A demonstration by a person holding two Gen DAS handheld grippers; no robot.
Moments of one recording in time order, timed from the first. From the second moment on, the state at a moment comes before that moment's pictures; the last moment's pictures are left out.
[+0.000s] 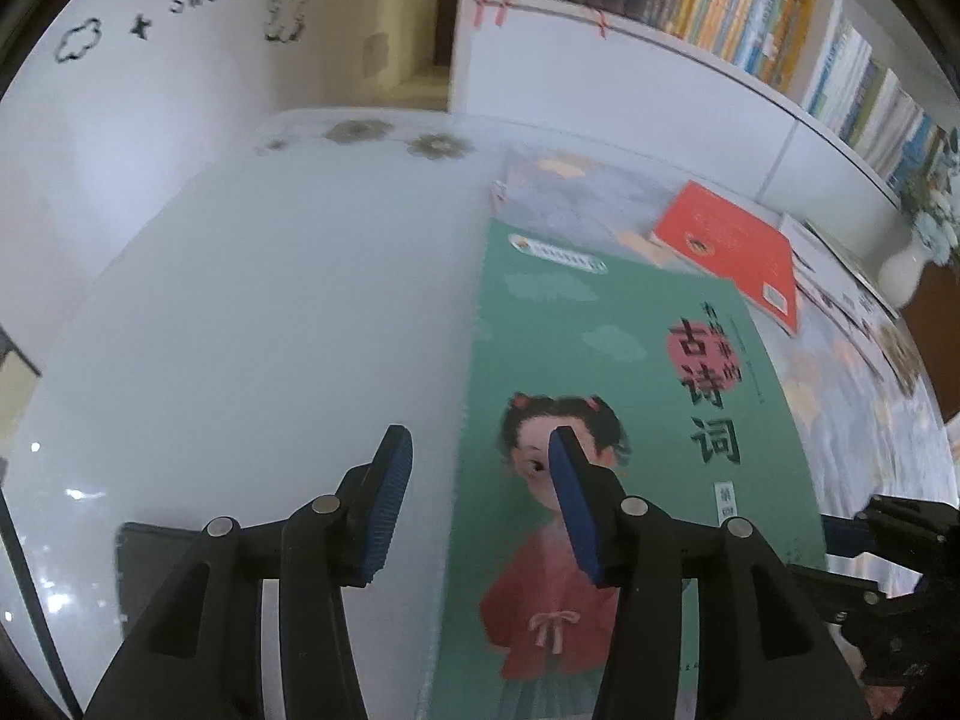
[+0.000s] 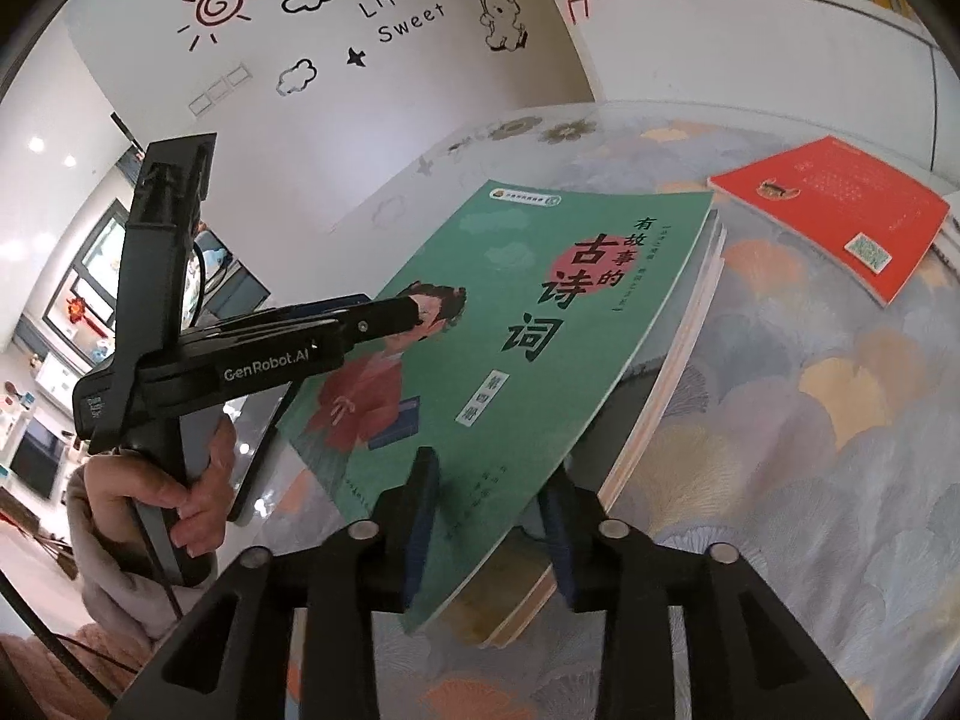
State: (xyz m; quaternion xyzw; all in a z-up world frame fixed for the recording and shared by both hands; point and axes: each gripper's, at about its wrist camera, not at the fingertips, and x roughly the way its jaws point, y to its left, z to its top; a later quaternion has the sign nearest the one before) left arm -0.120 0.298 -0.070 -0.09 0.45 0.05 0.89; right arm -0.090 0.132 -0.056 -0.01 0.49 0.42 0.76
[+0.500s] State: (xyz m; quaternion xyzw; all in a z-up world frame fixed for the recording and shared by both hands) left arm -0.120 0.203 -0.035 -0.09 0.43 -0.05 0.90; right arm 0.024 -0.024 -0.066 0.19 0.55 0.29 0.76
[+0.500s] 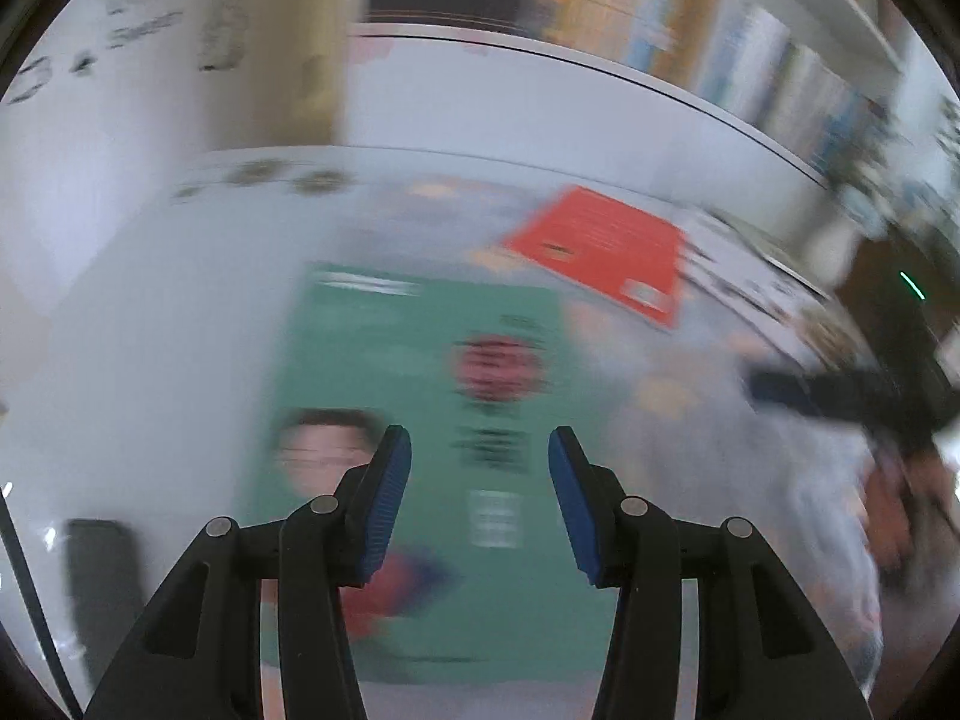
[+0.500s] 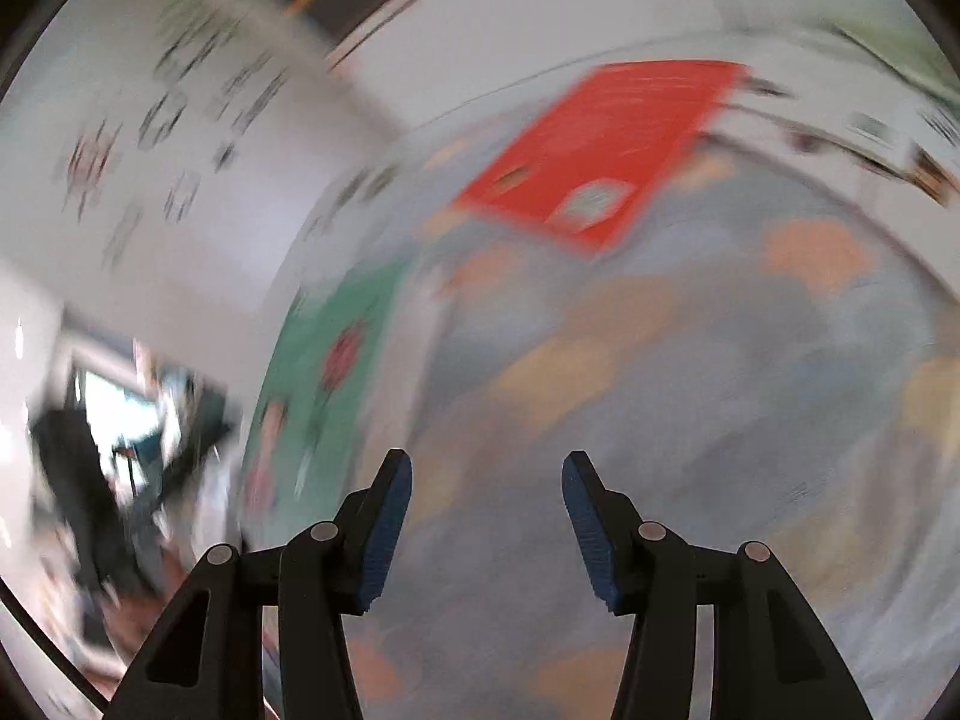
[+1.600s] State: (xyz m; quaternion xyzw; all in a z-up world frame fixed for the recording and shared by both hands) left arm -0.111 0.059 -0.096 -0.08 0.51 -0.21 0.83; right arm 0.196 -0.021 -0.131 0.31 0.53 0.29 0.73
